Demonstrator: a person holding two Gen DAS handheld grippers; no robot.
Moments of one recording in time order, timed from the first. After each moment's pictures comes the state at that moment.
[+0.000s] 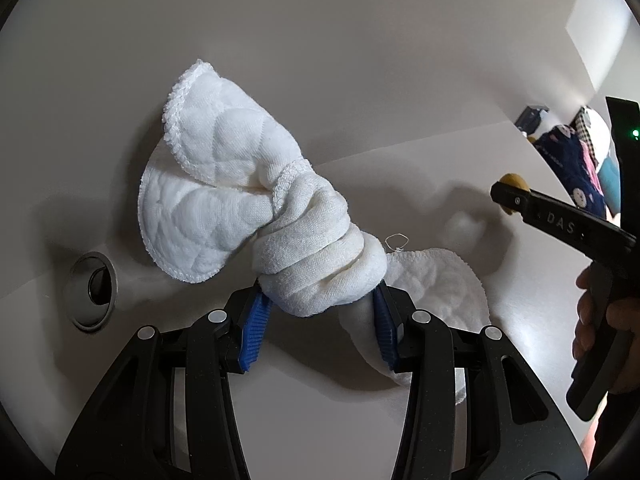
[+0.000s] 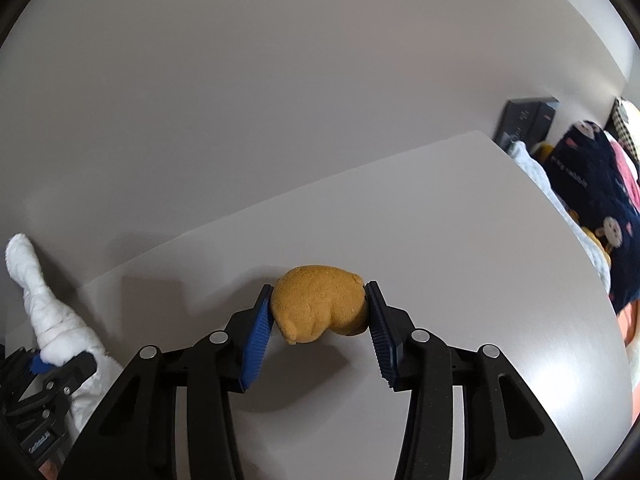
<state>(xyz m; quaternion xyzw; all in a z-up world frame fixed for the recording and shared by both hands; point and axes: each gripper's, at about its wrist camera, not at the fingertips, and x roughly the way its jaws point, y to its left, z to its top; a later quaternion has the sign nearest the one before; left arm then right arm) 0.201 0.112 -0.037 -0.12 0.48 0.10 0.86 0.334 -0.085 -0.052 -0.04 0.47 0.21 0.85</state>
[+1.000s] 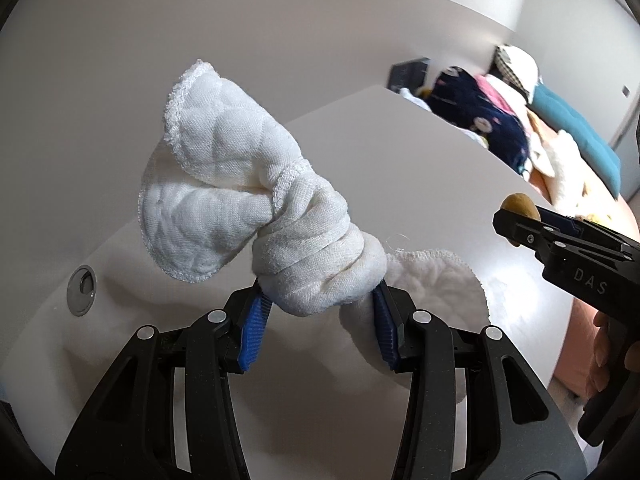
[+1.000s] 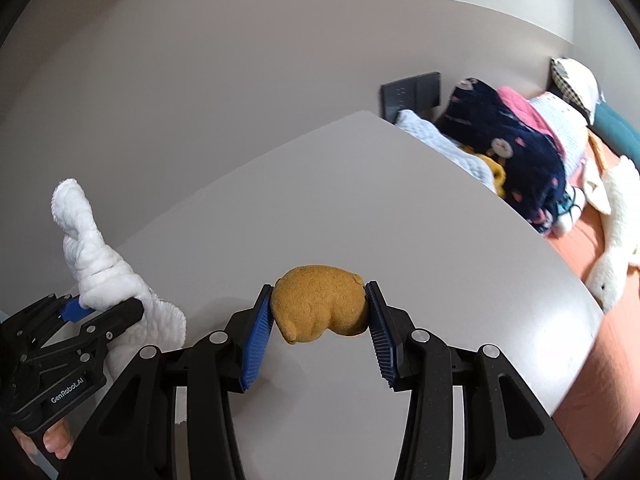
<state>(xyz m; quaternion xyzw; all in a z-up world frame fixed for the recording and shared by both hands) 0.132 -0.003 0.021 -0.01 0.47 -0.02 0.88 0.195 -0.214 0.001 0.03 0.45 0.15 0.88</state>
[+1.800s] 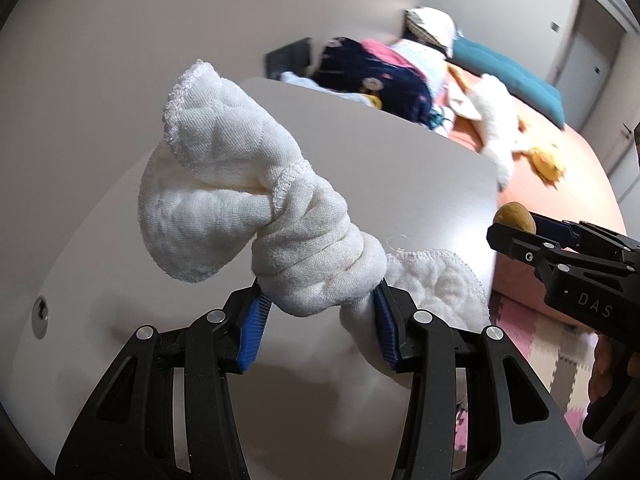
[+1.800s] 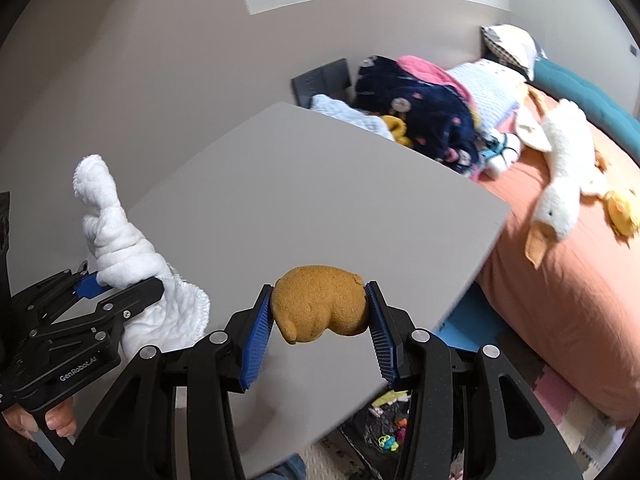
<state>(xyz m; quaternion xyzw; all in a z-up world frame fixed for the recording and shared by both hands) 0.095 -0.119 0.023 0.06 0.46 -0.15 0.87 0.094 -0.320 0.003 0.08 0.45 0.08 0.89</state>
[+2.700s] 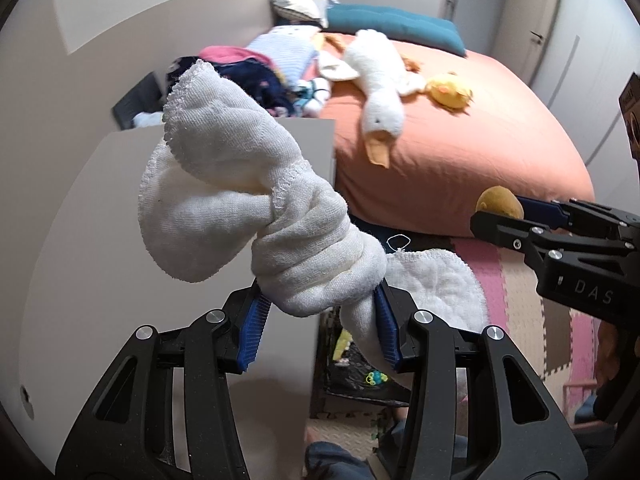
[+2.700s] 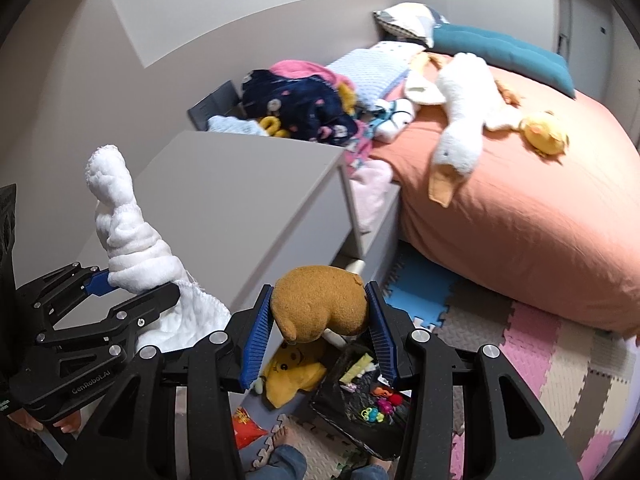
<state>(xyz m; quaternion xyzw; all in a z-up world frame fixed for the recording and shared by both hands) 0.029 -0.261 0.018 0.17 0.44 -0.32 0.82 -0.014 -0.442 -0.002 0.16 0.44 -0.05 0.88</state>
